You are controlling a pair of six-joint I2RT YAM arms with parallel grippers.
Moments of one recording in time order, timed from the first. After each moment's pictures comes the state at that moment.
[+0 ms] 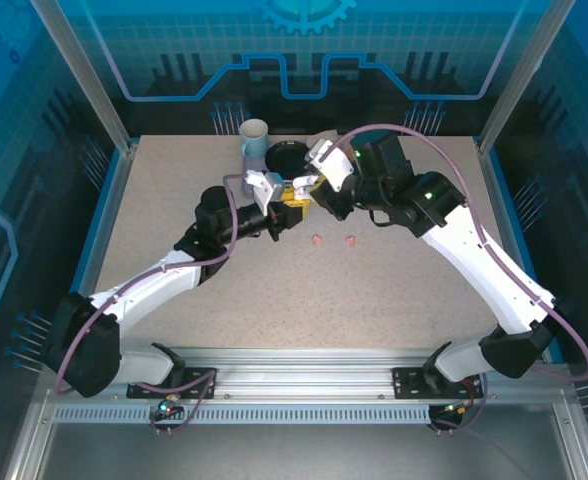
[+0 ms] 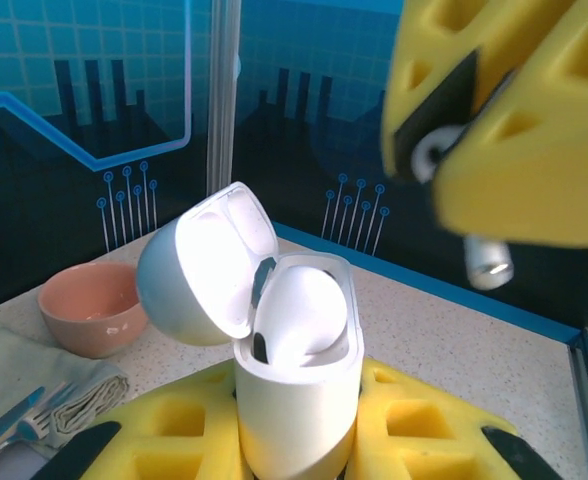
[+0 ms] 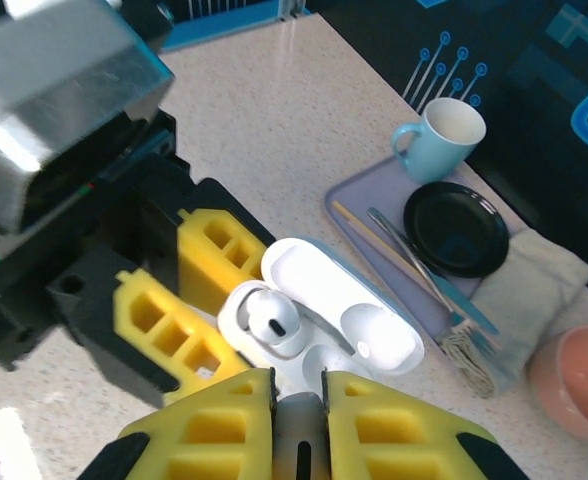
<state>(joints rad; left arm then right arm) -0.51 1.33 0.85 0.46 0.53 -0.11 0.69 1.44 1.71 -0.89 -0.08 -0.28</state>
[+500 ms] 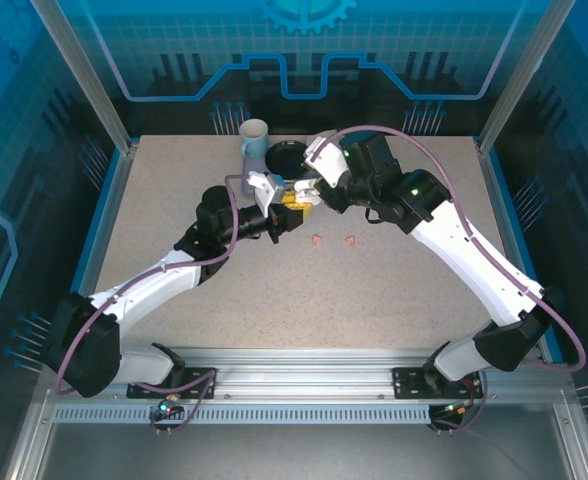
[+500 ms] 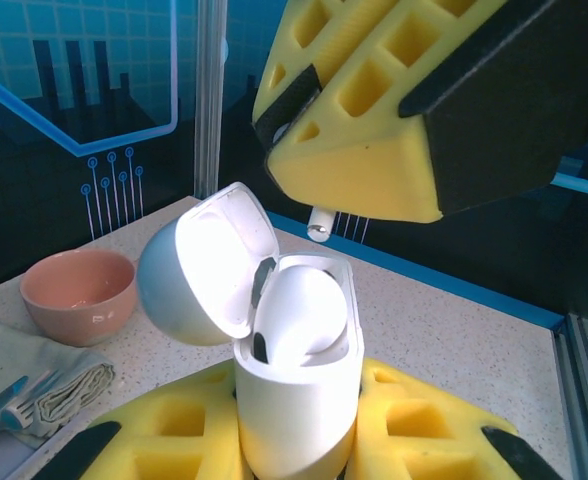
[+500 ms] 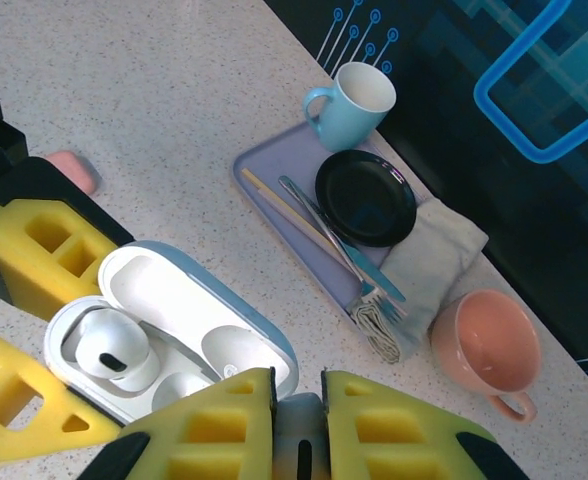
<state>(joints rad) -0.51 1.33 0.85 0.44 0.55 -0.11 0.69 1.48 1.71 -0.86 0.11 -0.34</state>
